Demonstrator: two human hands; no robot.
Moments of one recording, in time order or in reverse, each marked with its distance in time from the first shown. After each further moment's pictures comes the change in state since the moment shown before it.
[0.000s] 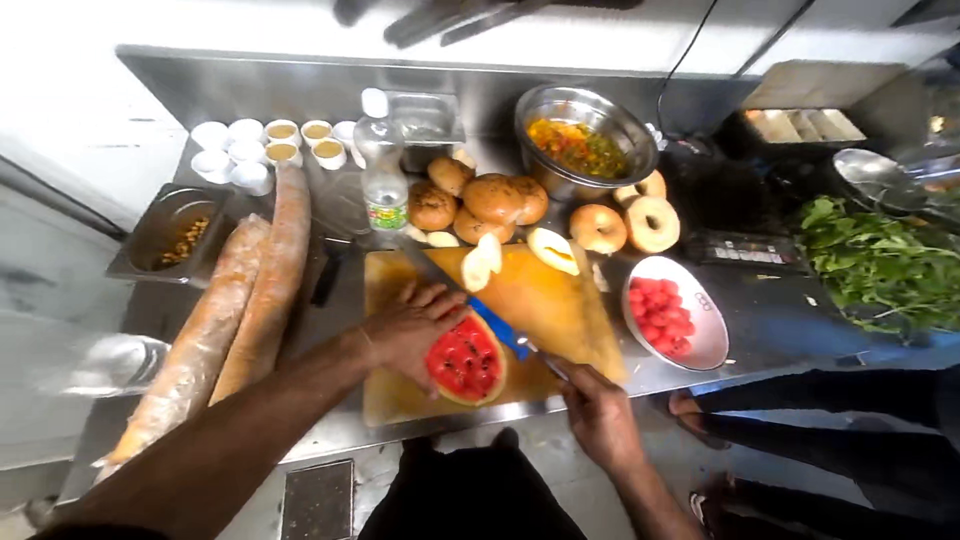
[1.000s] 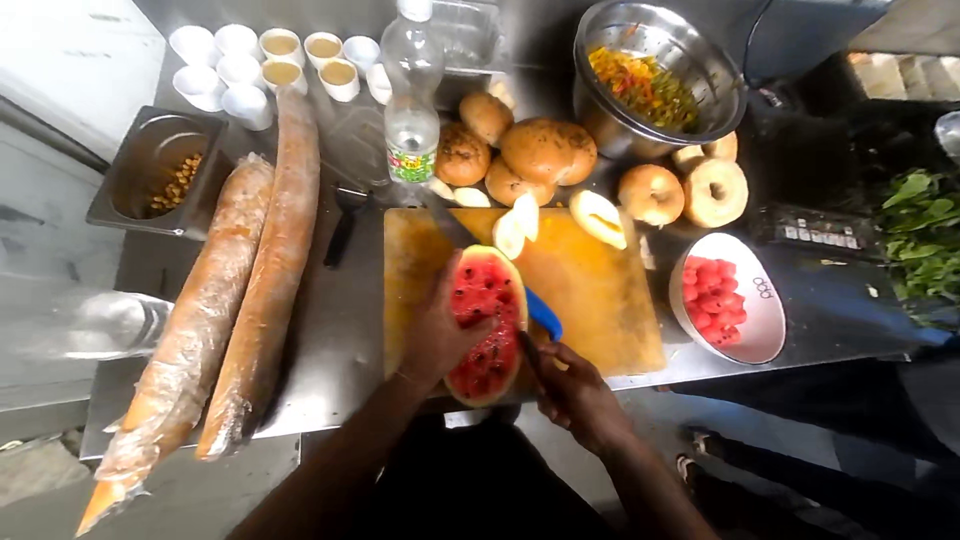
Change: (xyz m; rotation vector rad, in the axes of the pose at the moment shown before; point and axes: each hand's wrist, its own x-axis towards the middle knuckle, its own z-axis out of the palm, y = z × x) left_hand 0.003 0.036 0.066 -0.883 0.740 -0.490; right_hand 0.029 -0.051 0.038 1.105 -0.444 0.941
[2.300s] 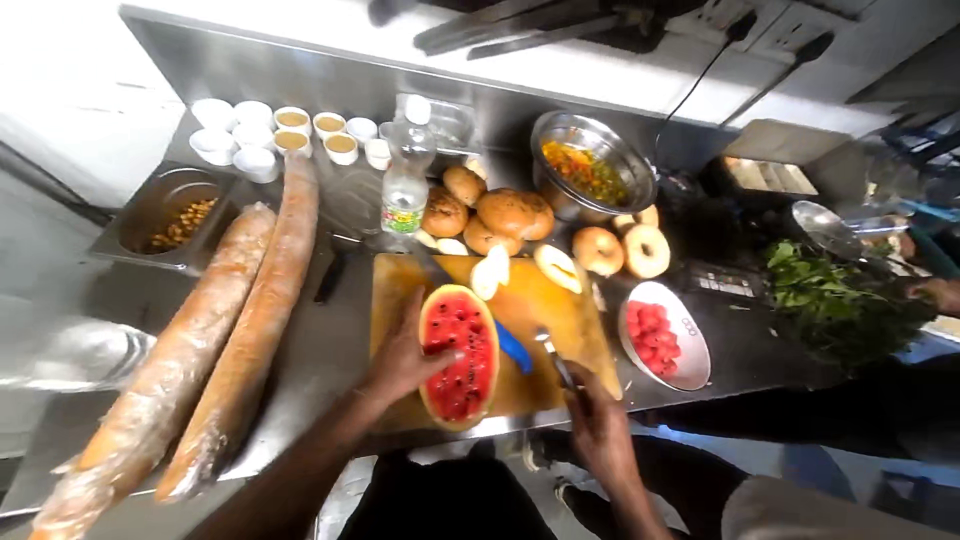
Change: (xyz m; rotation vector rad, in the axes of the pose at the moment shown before) left_hand 0.003 0.000 -0.037 0.068 -0.172 -0.114; right_hand -0.025 0.007 -0.050 -0.970 0.465 -0.800
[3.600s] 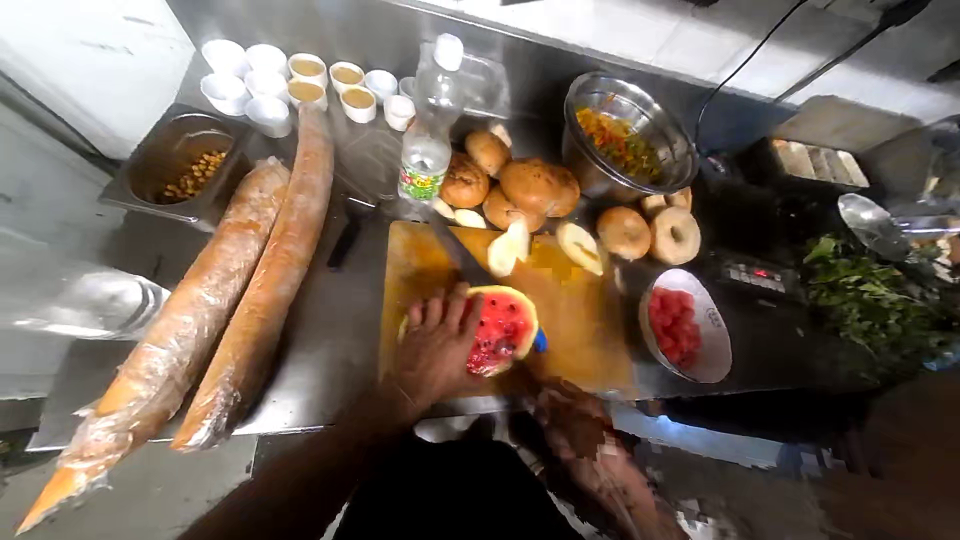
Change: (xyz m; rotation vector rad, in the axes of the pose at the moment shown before) left_hand -0.022 0.002 0.041 0.751 0.103 0.389; right_hand -0.006 -0.051 0.013 0.713 -0.376 0.737
